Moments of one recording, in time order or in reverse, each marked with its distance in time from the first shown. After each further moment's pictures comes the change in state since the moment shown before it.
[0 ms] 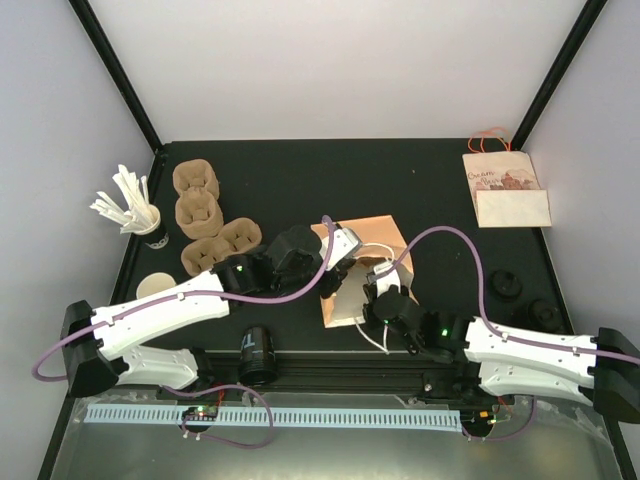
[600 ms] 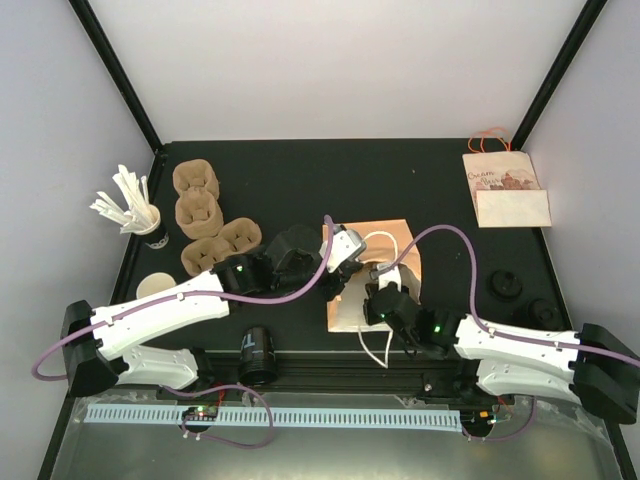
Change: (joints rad) left arm -0.010 0.000 0.012 0.034 0.096 -0.027; right arm -0.045 0.066 -0.062 0.085 -0.009 0.064
